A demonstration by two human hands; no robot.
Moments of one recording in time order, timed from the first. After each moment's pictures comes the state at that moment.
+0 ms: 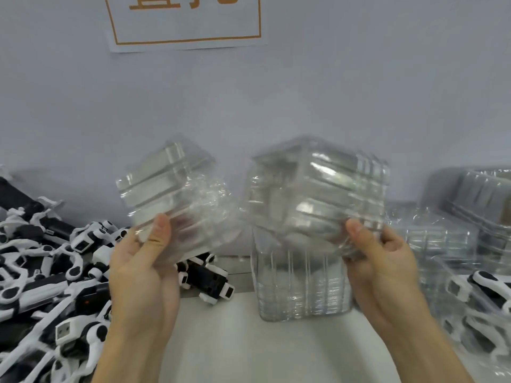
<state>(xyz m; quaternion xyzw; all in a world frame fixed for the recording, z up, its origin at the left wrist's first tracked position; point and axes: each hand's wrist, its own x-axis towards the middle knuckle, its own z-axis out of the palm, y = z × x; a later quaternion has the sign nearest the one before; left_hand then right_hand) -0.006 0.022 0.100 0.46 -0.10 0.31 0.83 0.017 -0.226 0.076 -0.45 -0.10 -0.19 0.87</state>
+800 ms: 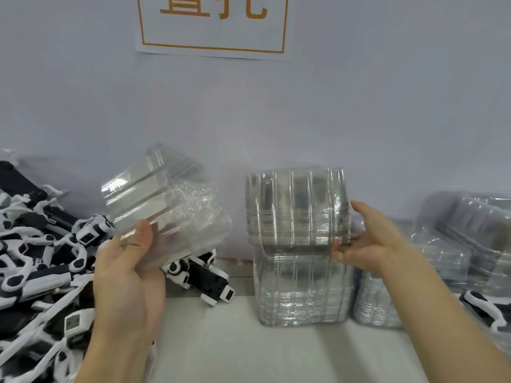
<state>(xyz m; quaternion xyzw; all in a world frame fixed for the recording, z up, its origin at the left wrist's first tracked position) -0.010 0.054 0.098 0.42 -0.07 0.32 0.85 0.072 -0.237 0.136 -0.43 0.20 0.05 0.88</state>
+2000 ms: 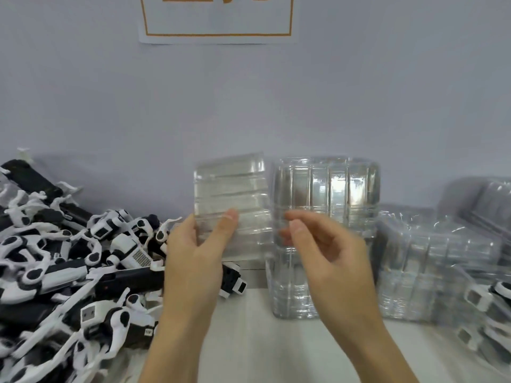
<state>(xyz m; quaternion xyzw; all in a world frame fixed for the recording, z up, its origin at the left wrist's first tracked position) -0.010 0.010 0.102 0.61 -0.04 0.27 0.75 -0.014 -0.141 0.102 -0.69 -0.17 -0.28 0.64</state>
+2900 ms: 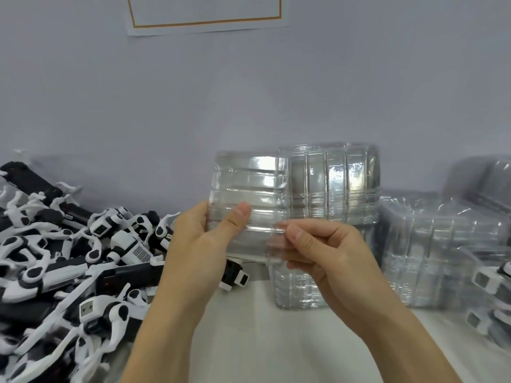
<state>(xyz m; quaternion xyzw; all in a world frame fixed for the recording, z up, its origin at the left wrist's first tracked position) -0.019 0.006 0.114 0.71 -0.06 0.19 0.68 -0.011 -0.162 0.096 -0.57 -0.20 -0.01 0.79</state>
